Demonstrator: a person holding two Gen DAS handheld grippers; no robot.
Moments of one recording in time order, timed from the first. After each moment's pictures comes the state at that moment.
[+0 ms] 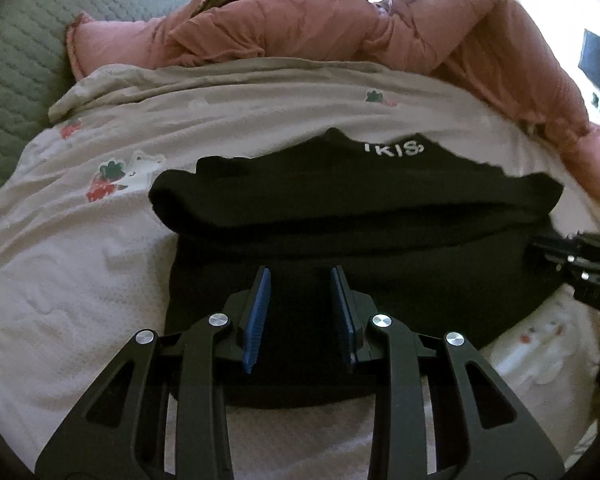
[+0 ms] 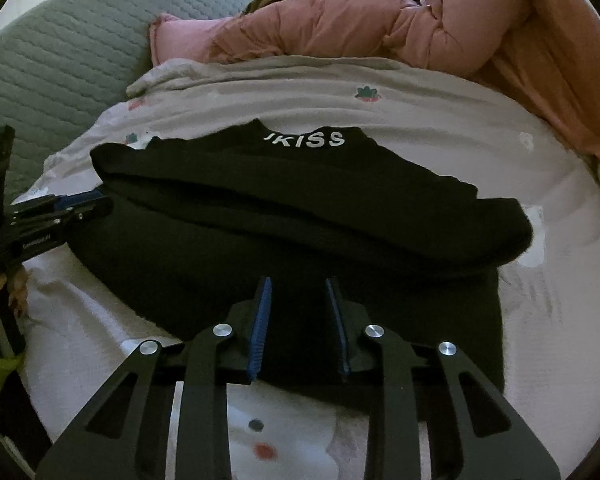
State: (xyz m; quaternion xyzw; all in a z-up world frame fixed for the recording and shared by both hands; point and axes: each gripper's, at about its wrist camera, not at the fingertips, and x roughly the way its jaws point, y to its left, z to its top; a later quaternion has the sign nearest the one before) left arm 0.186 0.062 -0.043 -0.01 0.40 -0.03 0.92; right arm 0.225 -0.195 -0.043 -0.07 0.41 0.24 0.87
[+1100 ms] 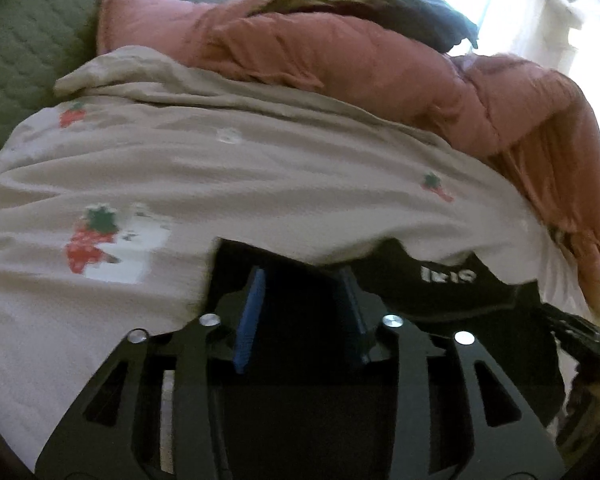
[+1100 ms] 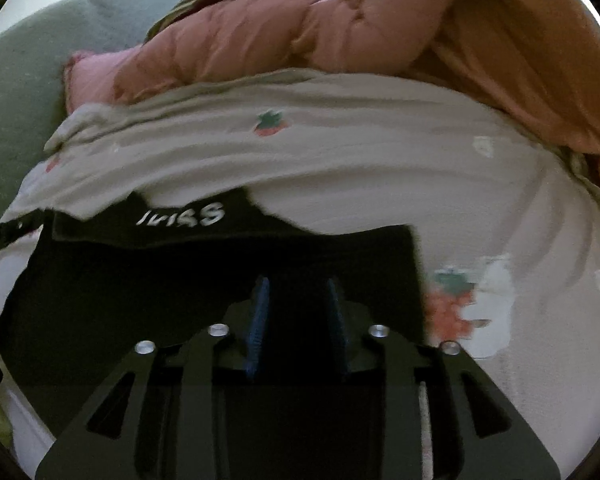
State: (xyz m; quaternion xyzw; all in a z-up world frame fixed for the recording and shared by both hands) left arm 0.285 0.127 -0.024 -0.14 0.37 0.02 0.92; right arm 0.332 -0.249 -0.037 -0.01 0.41 0.13 0.90
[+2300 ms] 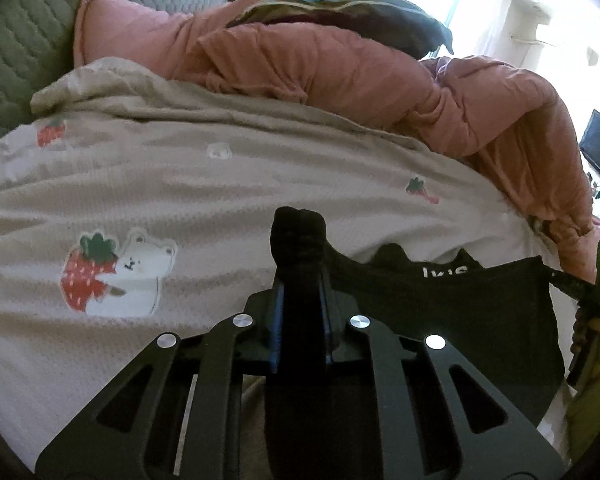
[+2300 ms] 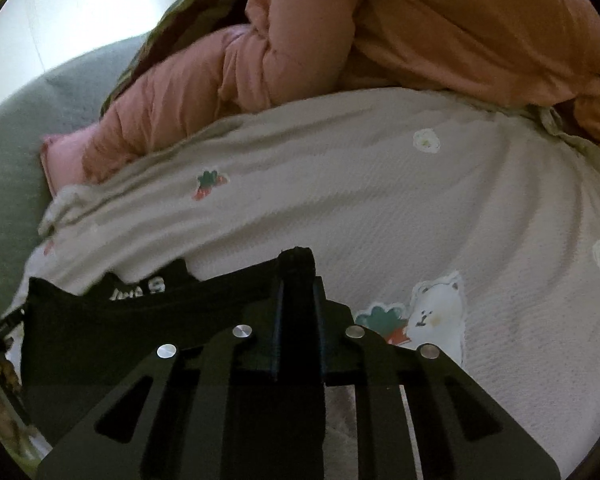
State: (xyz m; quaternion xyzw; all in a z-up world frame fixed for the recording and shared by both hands) left arm 0.289 0.149 -0.023 -0.13 0.35 -0.05 0.93; right arm 0.367 -0.312 -0.032 0.11 0.39 0.11 0.91
